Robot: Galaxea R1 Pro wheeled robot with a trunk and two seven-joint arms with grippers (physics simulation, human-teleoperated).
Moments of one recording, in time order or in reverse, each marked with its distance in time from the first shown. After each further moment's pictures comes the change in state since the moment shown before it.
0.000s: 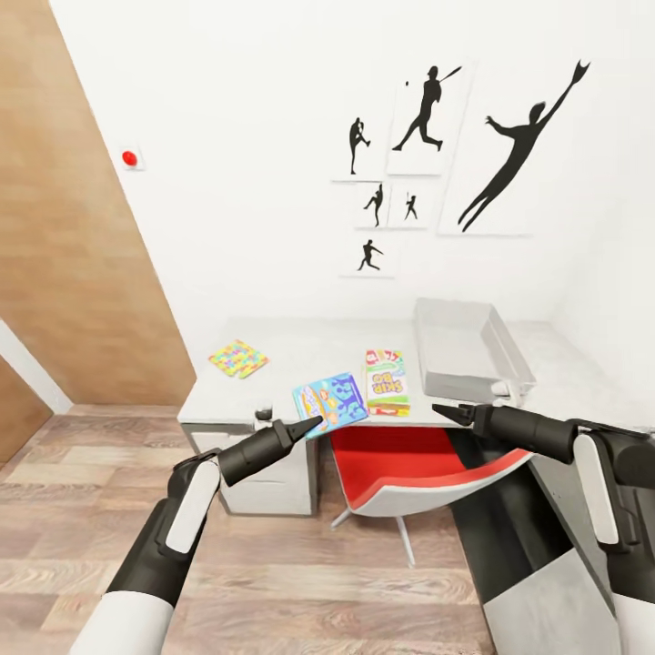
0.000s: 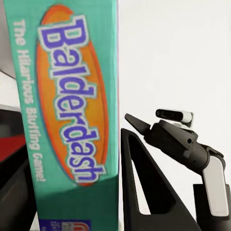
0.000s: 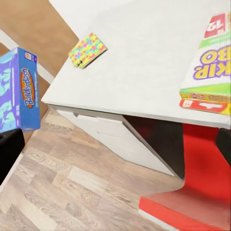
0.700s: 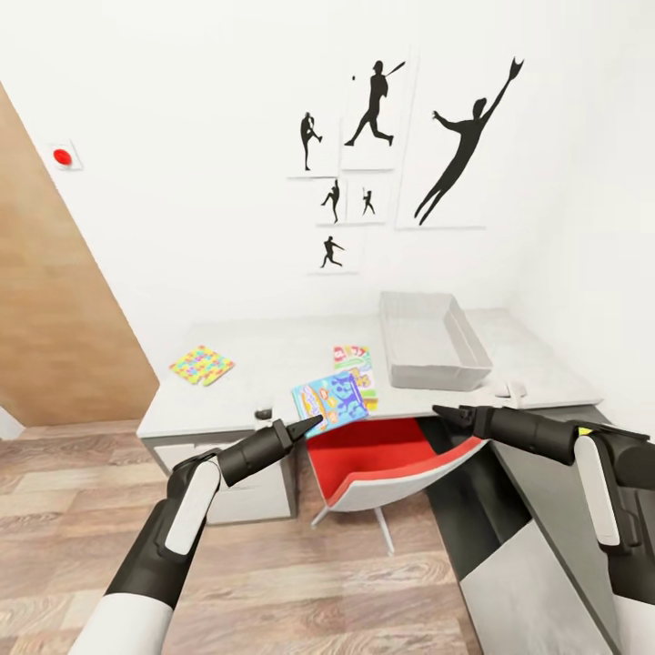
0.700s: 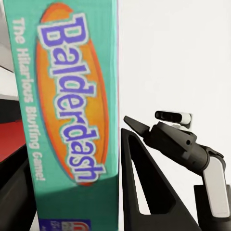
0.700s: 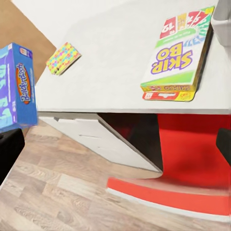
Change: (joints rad) left arm 0.006 0.000 -0.004 -0.016 0.001 -0.011 0.005; right arm 0.005 -0.002 -0.001 0.000 -0.002 0.000 0.000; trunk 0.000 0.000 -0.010
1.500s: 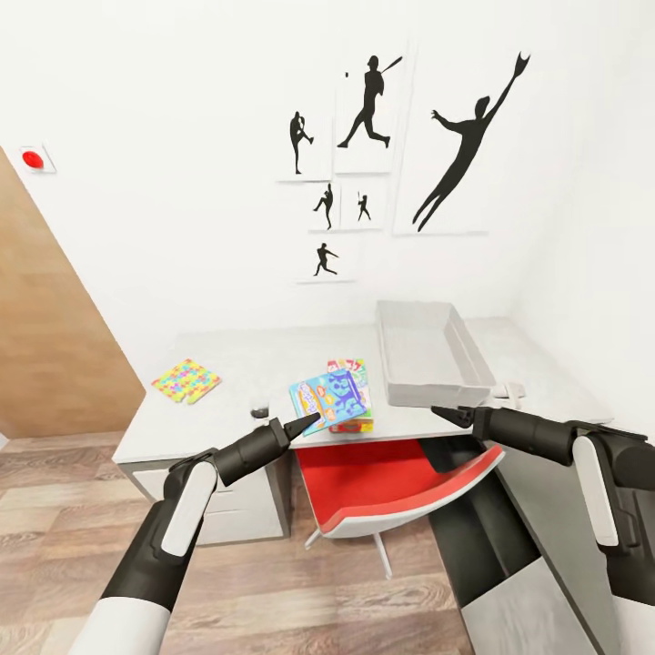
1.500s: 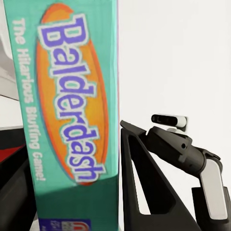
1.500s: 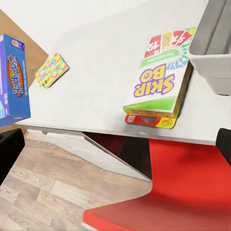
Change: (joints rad) left arm 0.009 0.002 0.008 -0.027 0.005 -0.002 -0.001; right arm 0.002 0.001 0.006 0.000 0.001 0.000 -0.001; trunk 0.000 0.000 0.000
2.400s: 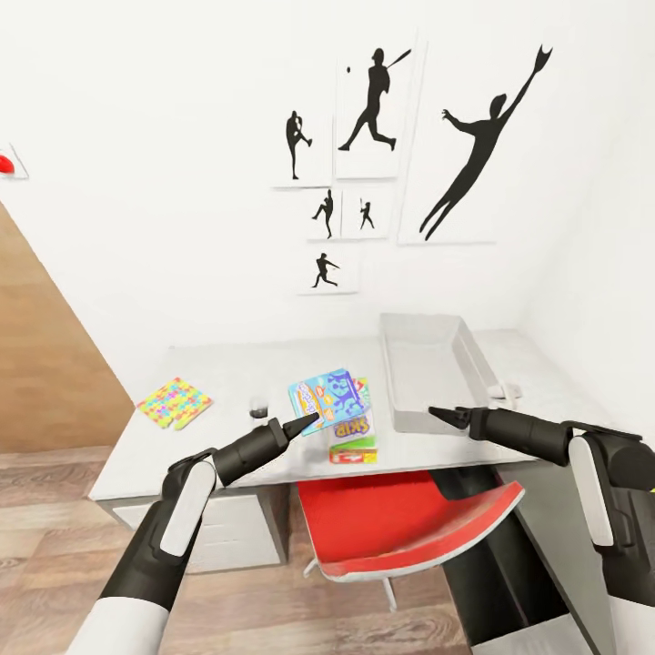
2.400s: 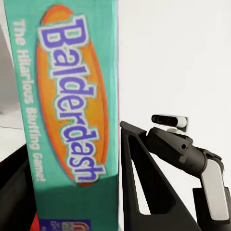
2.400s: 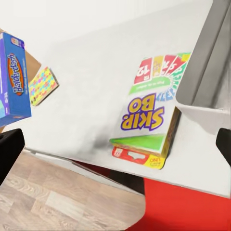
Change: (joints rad) left arm -0.001 0.004 0.001 0.000 -0.001 0.000 -0.001; right arm 0.000 0.011 0.005 0.000 0.010 0.000 -0.004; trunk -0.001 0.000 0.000
